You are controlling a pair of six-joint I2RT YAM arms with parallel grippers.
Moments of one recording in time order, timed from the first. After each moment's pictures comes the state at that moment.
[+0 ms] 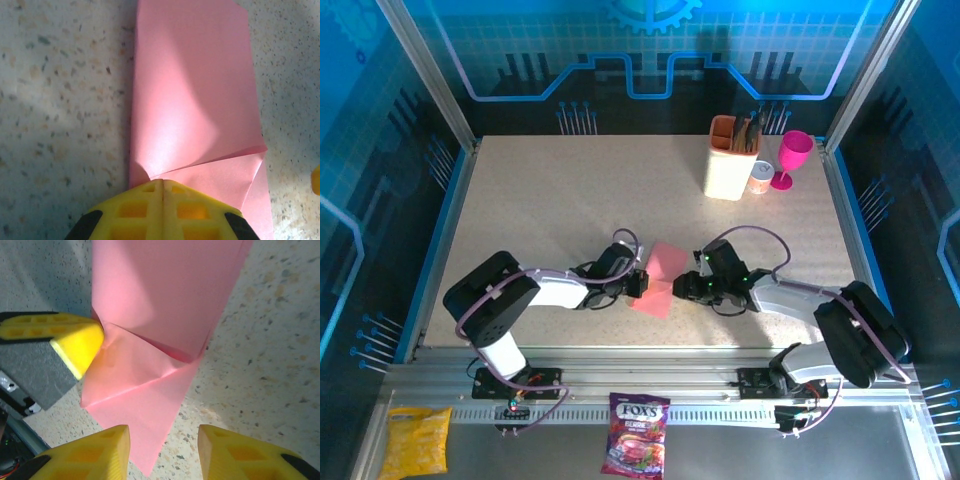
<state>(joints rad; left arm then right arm) -0.74 1.68 0.62 0.26 0.10 -0.60 0.58 1.38 0.51 -0.07 -0.37 0.78</state>
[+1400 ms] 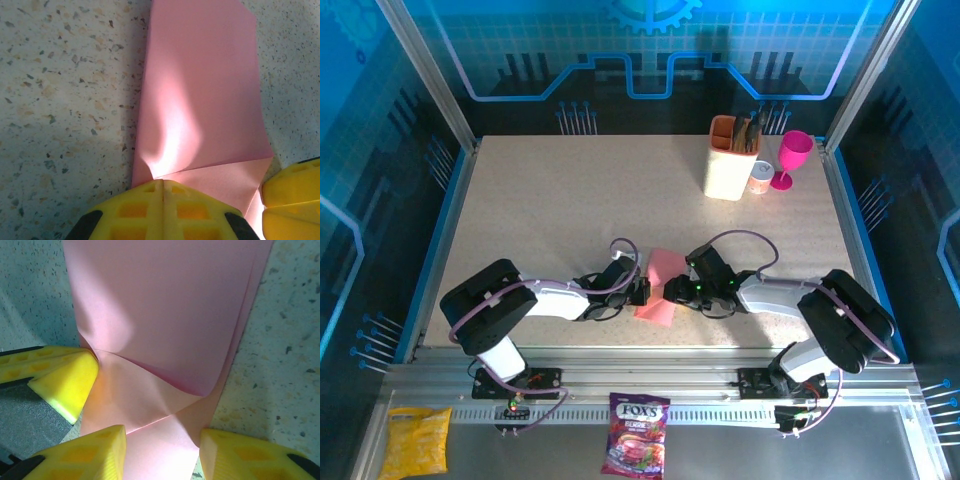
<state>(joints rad) -0.83 1.66 0.59 0.27 -0.03 -0.80 0.68 1.48 0.54 -0.01 -0.31 0.92</state>
